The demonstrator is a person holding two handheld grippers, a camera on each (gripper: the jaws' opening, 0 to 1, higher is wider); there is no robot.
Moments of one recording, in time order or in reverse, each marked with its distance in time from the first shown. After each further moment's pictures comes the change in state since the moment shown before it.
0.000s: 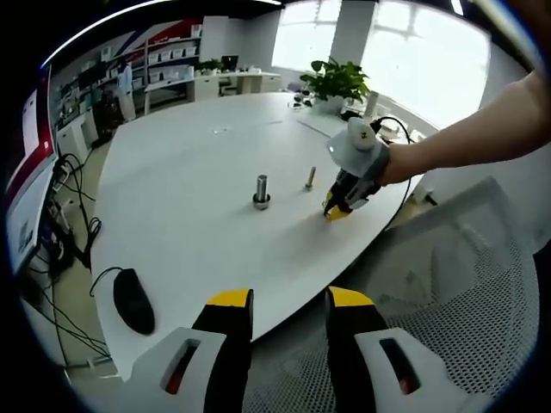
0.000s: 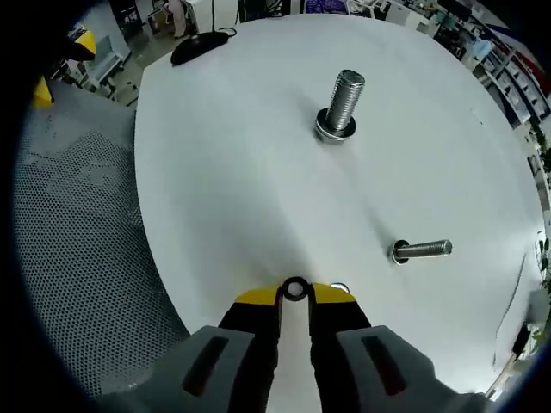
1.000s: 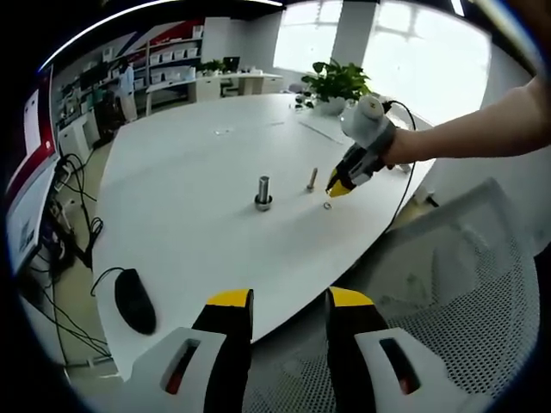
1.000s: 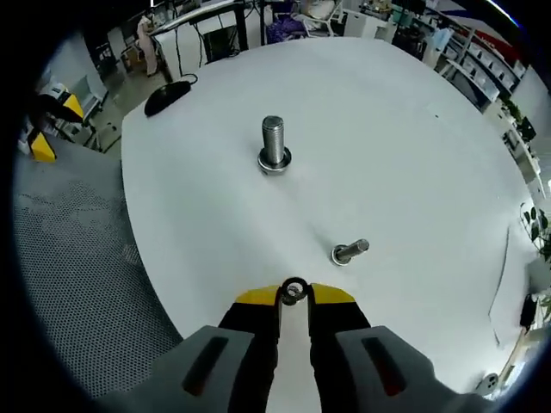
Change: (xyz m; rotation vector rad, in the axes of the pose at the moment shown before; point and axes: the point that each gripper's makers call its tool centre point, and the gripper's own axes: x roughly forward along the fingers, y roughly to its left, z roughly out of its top) left arm -0.001 0.001 0.001 -0.005 -0.008 0.008; right arm -0.041 -0.041 0.021 0.068 -0.097 -0.083
